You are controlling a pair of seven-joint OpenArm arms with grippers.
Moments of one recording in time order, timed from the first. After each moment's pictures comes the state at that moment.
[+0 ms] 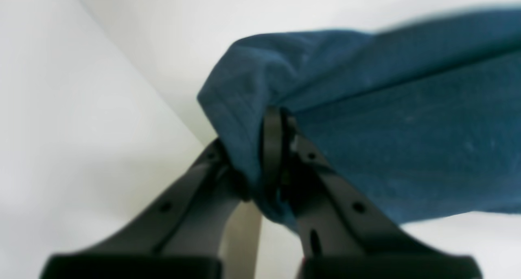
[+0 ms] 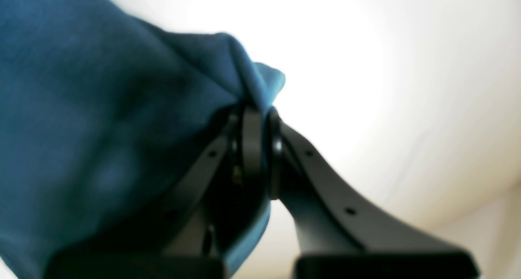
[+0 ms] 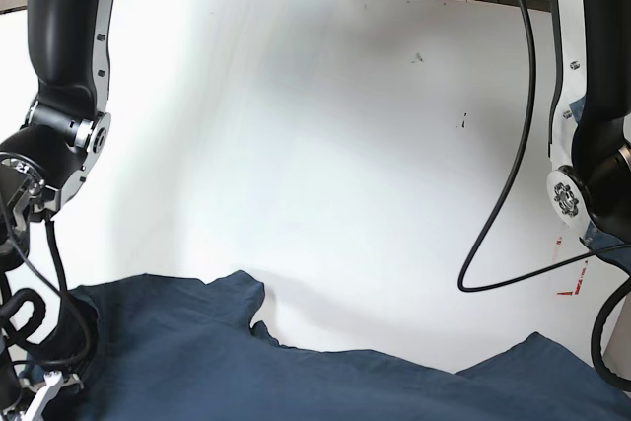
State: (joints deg) left arm -69.0 -17.3 -20.1 92.3 -5.5 -42.3 71.9; right arm 55.2 23.6 8.7 107.1 0.6 40.6 -60.9
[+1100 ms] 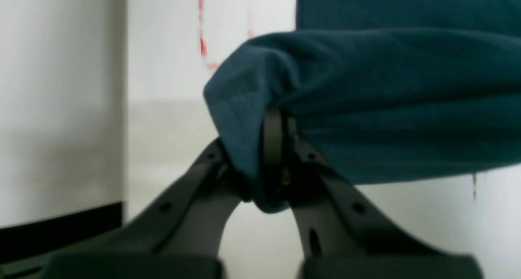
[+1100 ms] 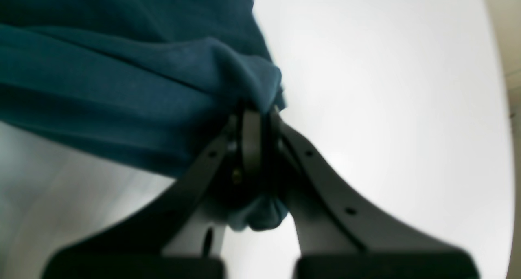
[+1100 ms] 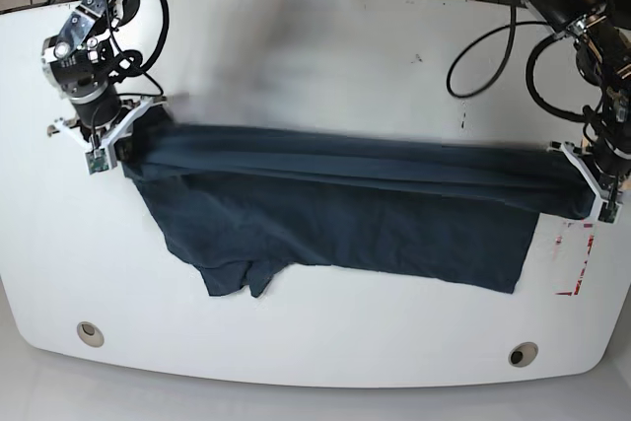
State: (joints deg) left arm -6.1 -15.7 -35.0 105.0 -10.0 -42.5 65.5; right arm -6.9 3.4 36.6 113.0 7.4 41.2 -53.7
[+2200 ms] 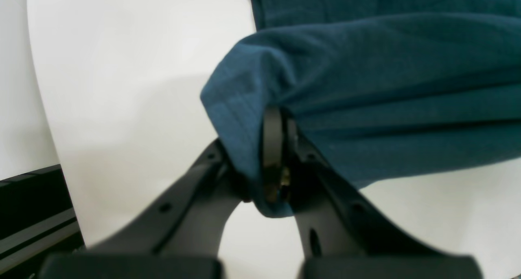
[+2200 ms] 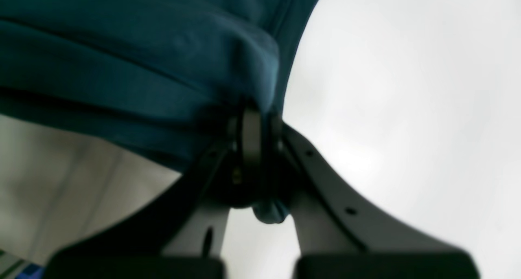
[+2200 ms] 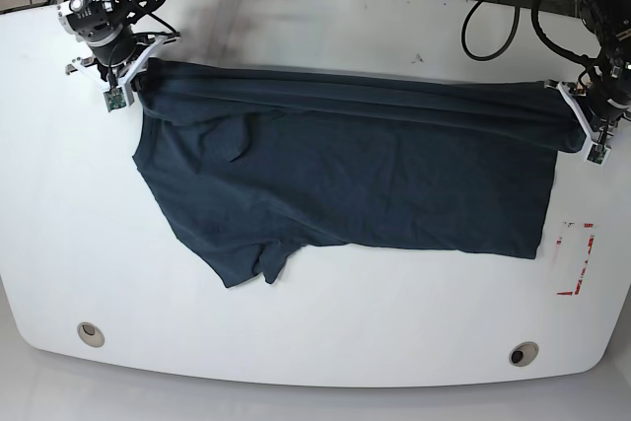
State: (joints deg) left arm 8.6 -20.1 -34.8 99.6 -11.0 -42.7 59.9; right arm -22.2 1.6 36.4 112.6 7.4 41.0 -51.6
